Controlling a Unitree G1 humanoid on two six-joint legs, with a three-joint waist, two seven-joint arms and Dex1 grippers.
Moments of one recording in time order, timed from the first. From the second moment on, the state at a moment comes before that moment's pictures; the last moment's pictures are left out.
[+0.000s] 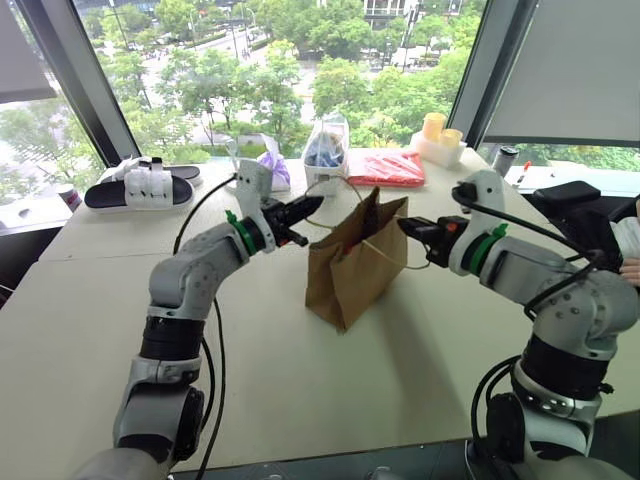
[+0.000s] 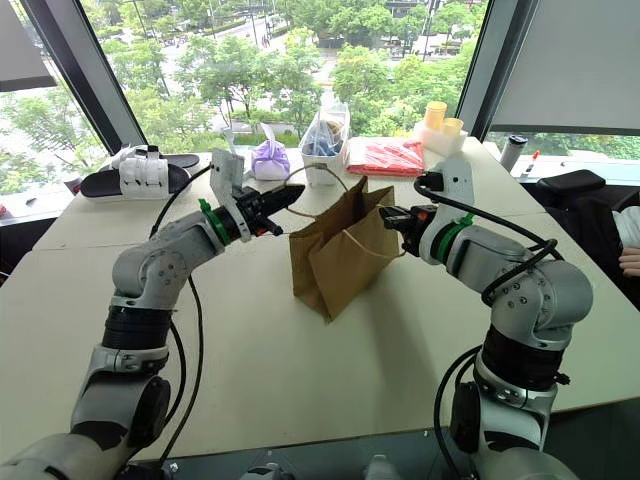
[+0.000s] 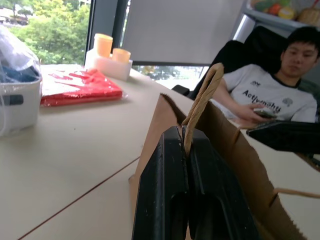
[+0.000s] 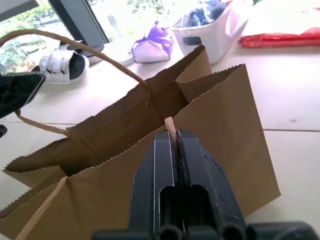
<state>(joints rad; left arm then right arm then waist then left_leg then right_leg) -0.82 0.30 0.06 0.09 -0.59 0.69 -0.58 -0.75 -0.34 -0.40 -0.39 0.59 1.41 0.24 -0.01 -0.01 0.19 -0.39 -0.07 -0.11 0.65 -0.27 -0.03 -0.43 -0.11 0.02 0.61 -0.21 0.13</state>
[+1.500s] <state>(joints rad) -0.56 0.47 -0.03 -0.08 -0.60 0.71 -0.92 -0.30 -0.25 -0.15 -0.56 0.59 1.00 0.20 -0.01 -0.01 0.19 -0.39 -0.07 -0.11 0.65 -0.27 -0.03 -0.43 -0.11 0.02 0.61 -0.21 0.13</state>
